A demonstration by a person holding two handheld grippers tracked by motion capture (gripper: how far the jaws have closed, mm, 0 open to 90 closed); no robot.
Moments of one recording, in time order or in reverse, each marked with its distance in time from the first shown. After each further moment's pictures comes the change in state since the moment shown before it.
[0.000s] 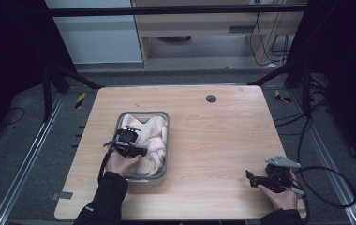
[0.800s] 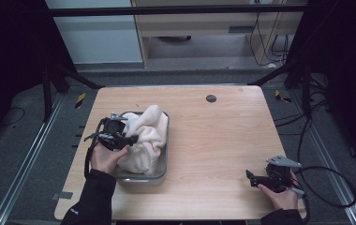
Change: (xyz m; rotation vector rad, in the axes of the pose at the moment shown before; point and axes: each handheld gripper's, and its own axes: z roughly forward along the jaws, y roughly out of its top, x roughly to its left) left arm 0.007 0.015 -0.079 -0.203 -0.006 0.041; right arm 0.000 0.001 -0.001 0.000 0.009 0.010
